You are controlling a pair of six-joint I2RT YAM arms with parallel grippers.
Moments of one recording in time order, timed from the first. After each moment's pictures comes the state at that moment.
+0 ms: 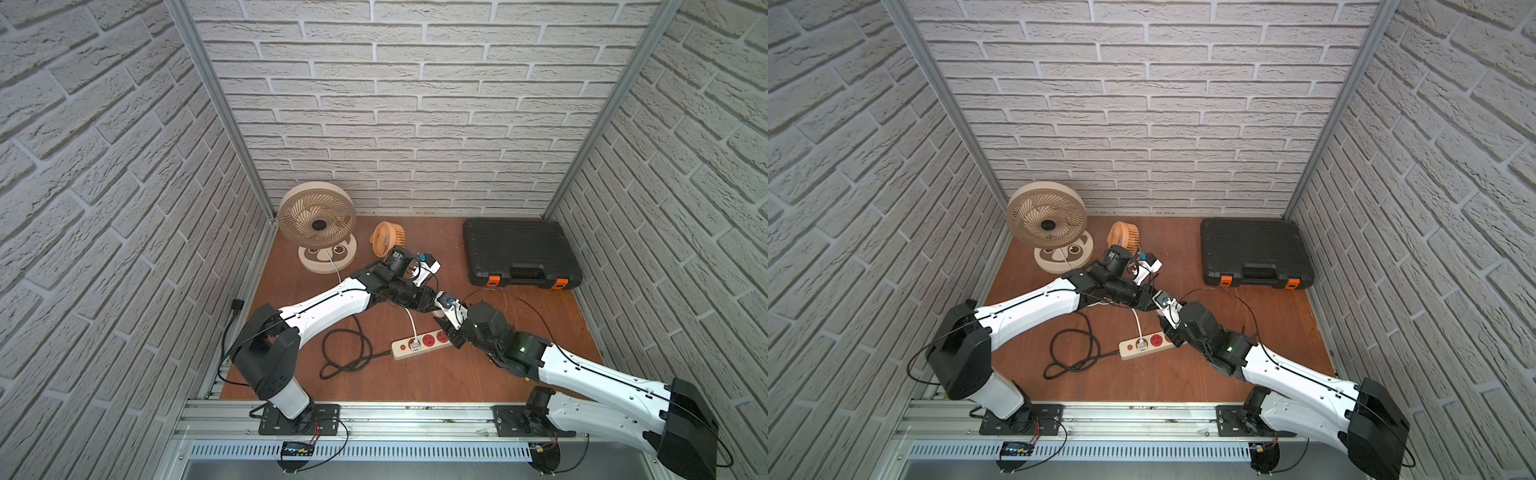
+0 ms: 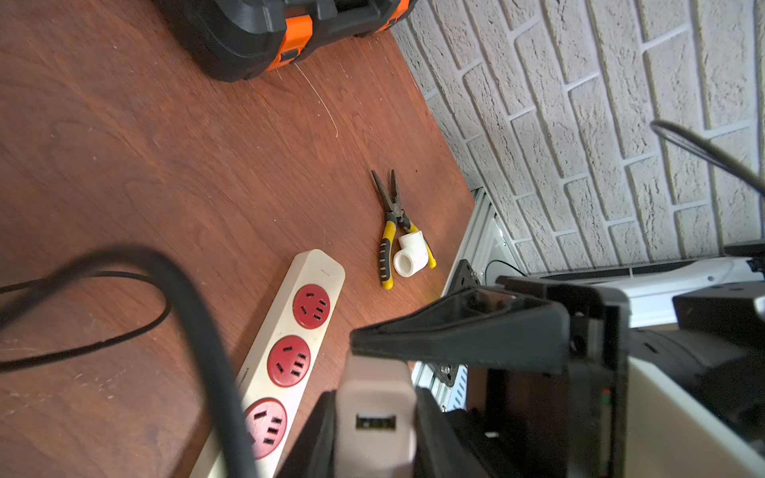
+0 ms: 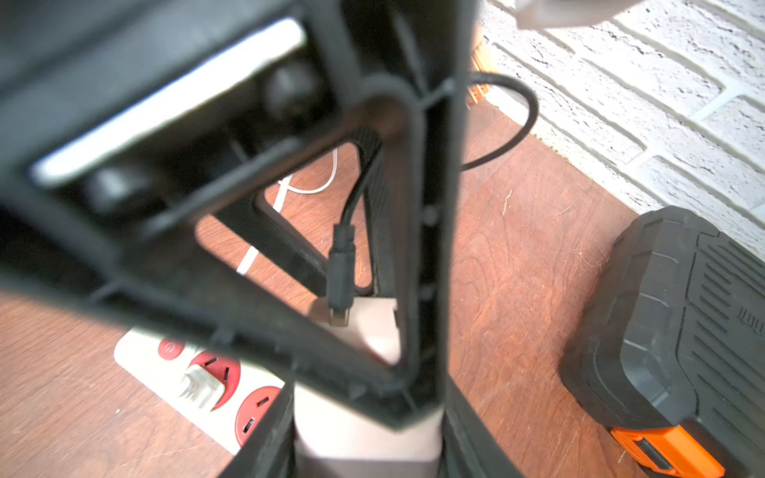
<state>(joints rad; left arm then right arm) -0.53 1.38 1.05 -0.32 0.64 -0.53 0.70 0.94 0.55 -0.14 0.10 0.00</state>
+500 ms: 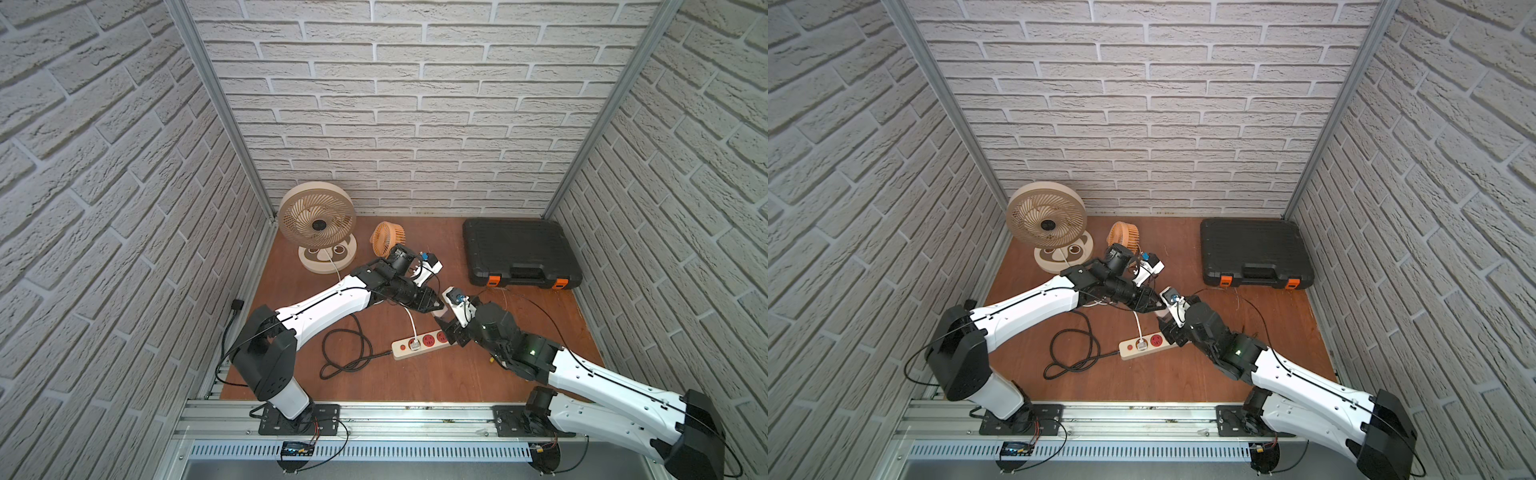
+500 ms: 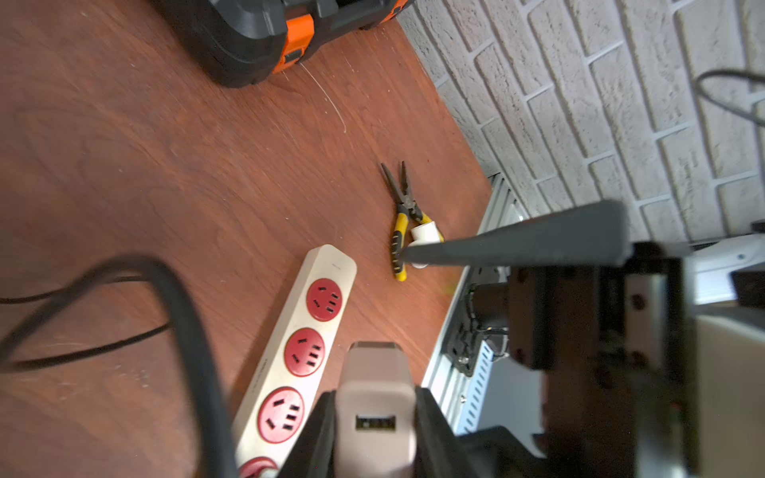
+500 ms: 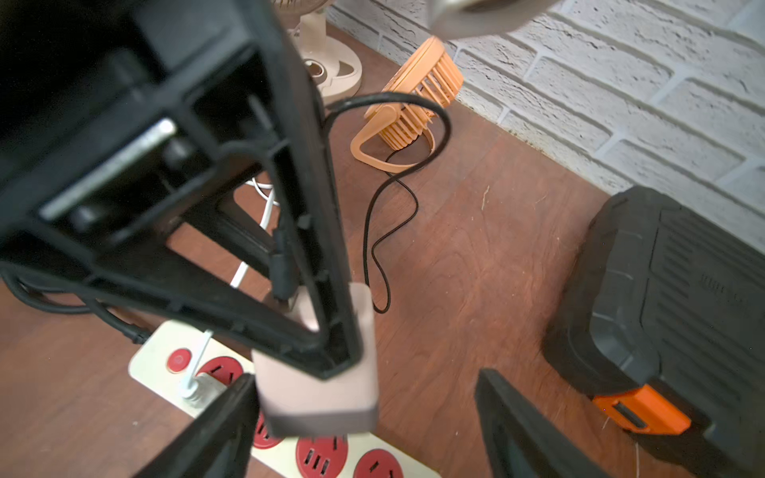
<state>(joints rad) -0.62 1.50 1.08 -0.27 0.69 -0.57 0.81 0.96 0.55 -0.12 0.19 -0.08</state>
